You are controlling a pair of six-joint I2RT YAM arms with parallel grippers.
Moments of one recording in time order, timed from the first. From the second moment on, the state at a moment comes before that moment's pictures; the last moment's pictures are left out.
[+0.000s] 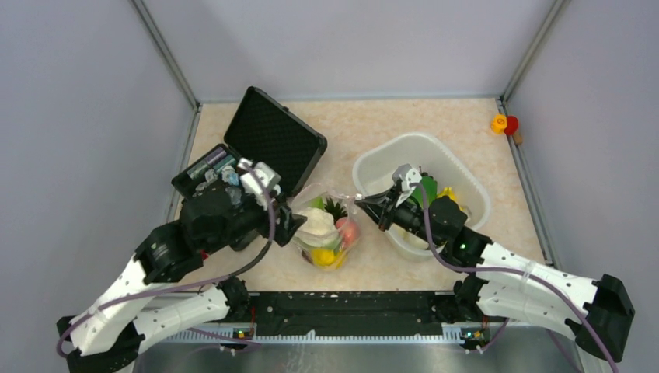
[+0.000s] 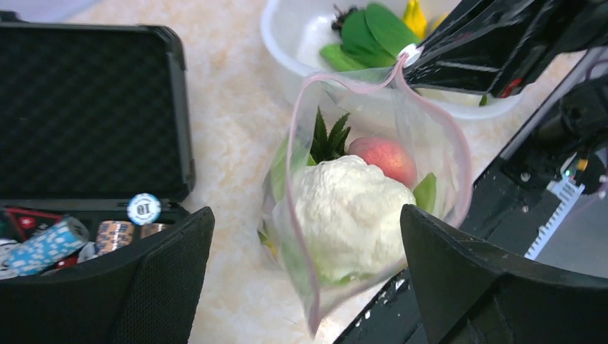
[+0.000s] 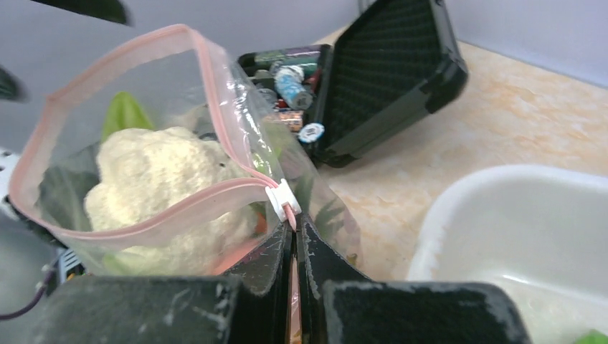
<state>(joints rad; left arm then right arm) -0.93 0.73 1.13 -0.76 -0.10 -0.12 0.93 0.83 0.52 0.35 -0.07 0.18</state>
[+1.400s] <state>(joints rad) -0.93 0.44 0.75 -0.52 -0.05 0.20 0.93 0.83 0.56 0.29 0.08 0.18</state>
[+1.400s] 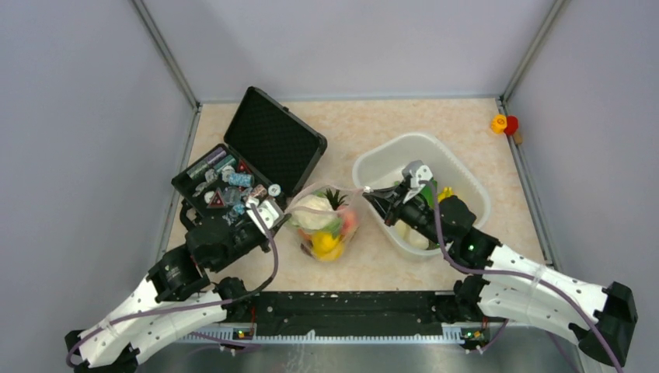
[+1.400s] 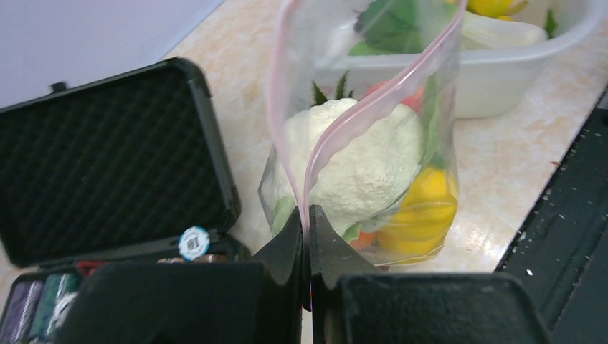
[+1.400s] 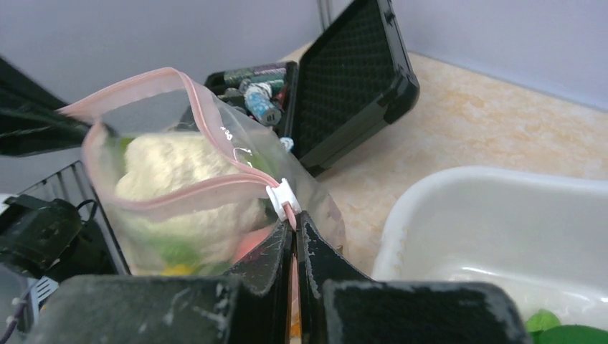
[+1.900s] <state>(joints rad) -0.94 0.38 0.80 -0.57 -0.21 0.18 0.93 0.60 0.53 0.18 -0.21 0.12</state>
